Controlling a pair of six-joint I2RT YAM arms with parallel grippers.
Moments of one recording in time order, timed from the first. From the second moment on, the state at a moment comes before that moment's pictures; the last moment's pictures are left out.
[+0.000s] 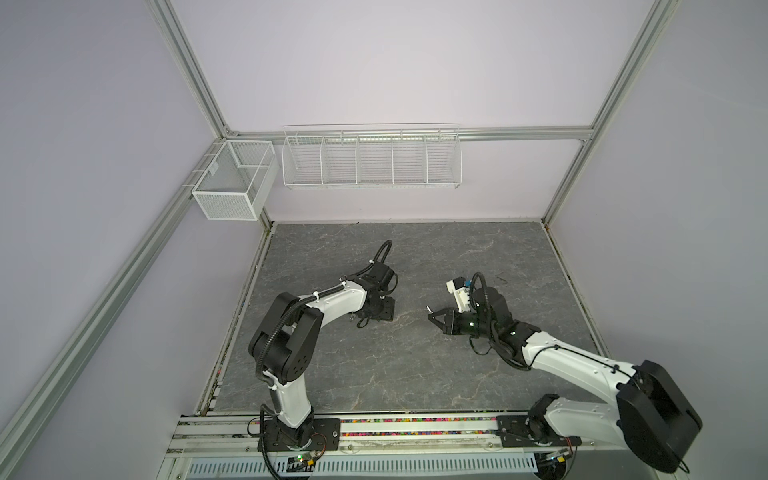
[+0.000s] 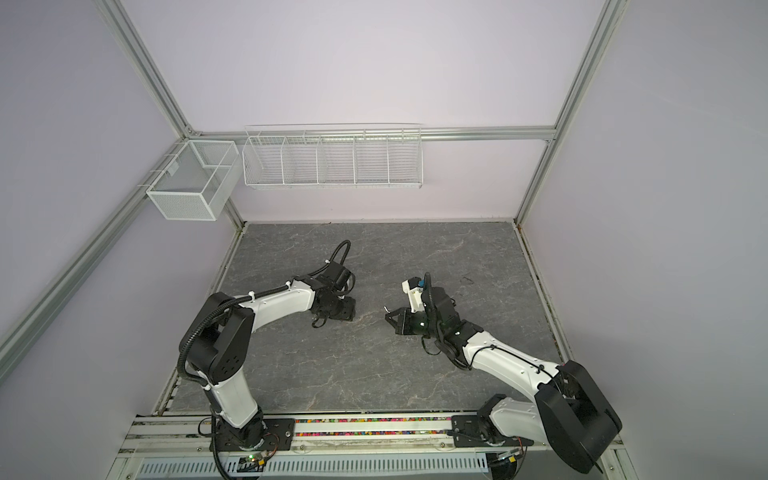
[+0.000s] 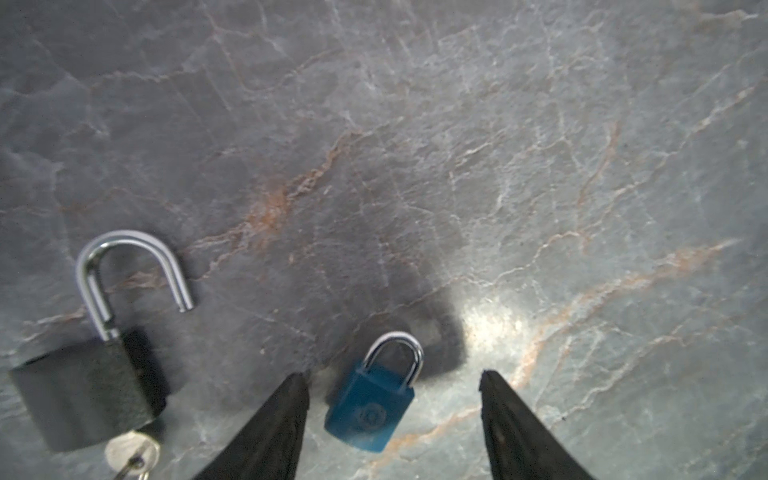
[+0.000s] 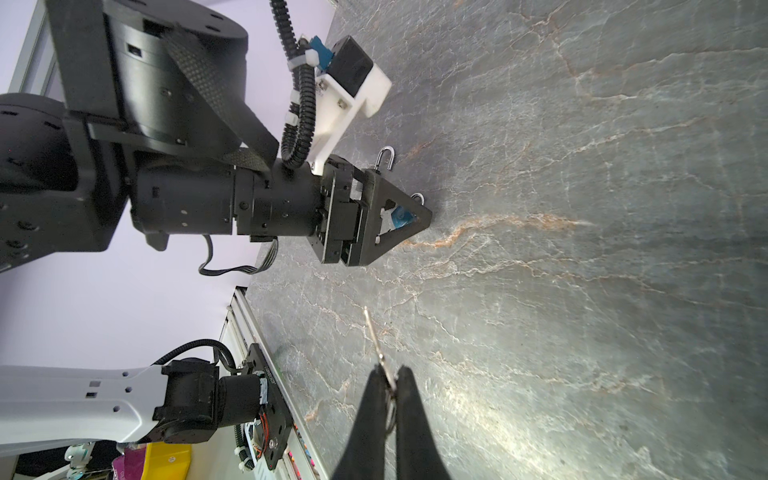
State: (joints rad) left arm -0.62 1.81 1.13 -0.55 0.01 -0.39; right arm 0.65 1.23 0.57 0.12 -0.41 0.72
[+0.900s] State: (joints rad) left arm -0.67 1.86 1.17 -0.62 -0.09 -0.43; right arm 0.65 1.26 0.57 0.15 -0.41 0.72
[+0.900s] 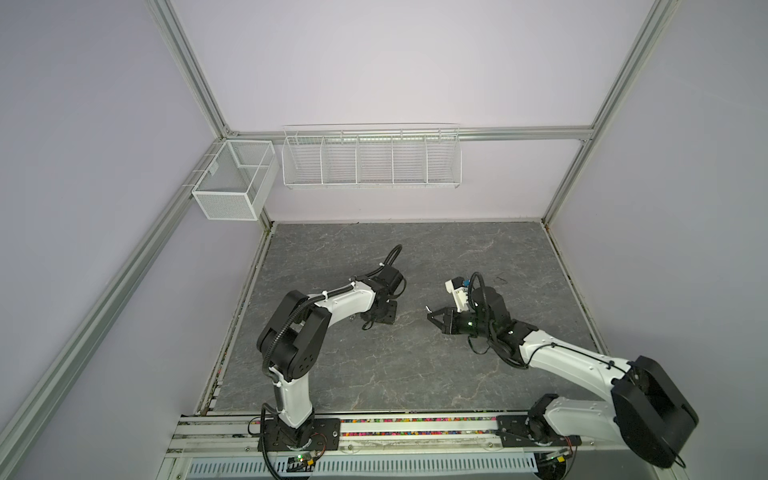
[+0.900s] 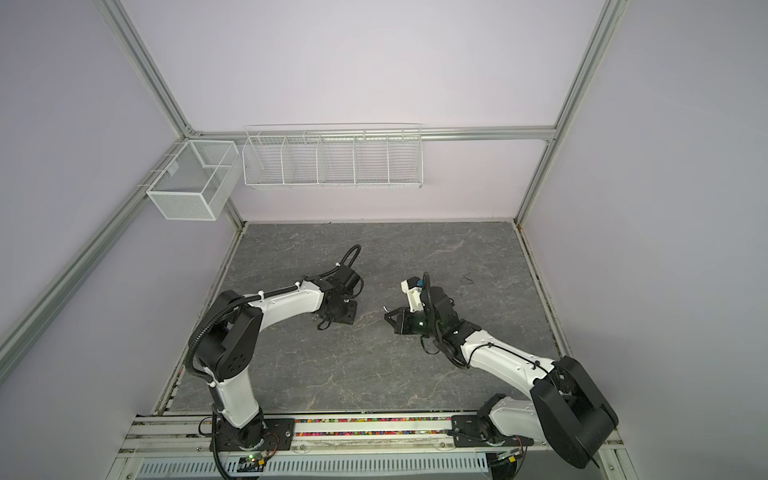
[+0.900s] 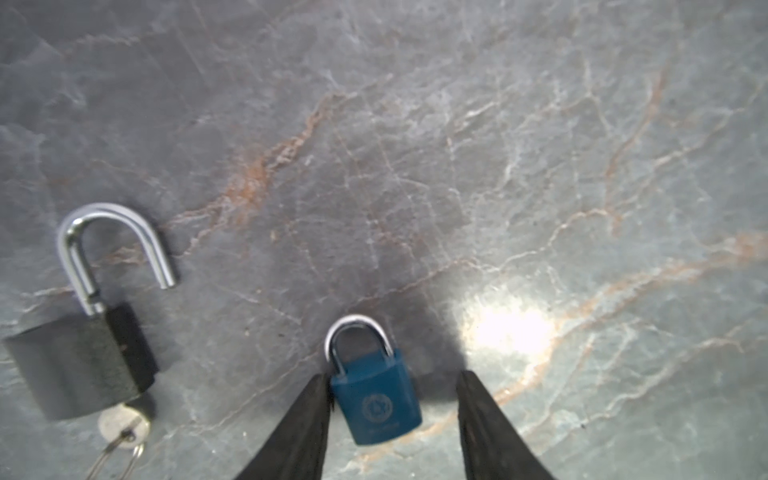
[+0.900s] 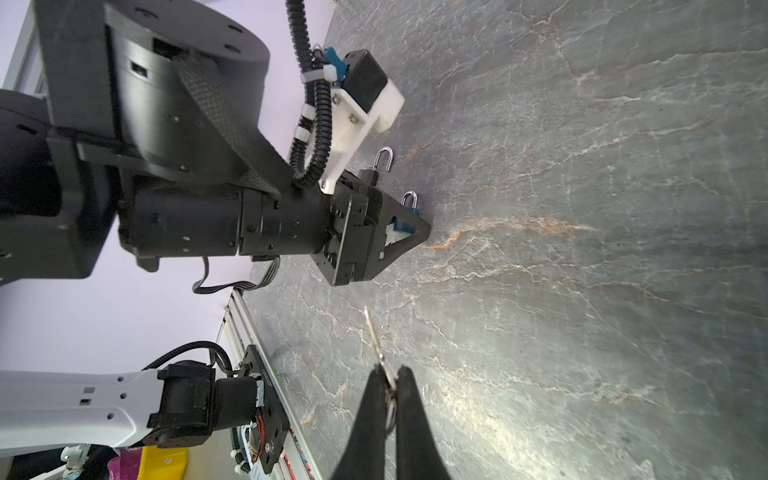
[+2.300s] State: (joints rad) left arm -0.71 1.83 1.10 -0.52 -0.17 -0.60; right arm 0.65 1.20 0.55 0.20 -0.40 0.70
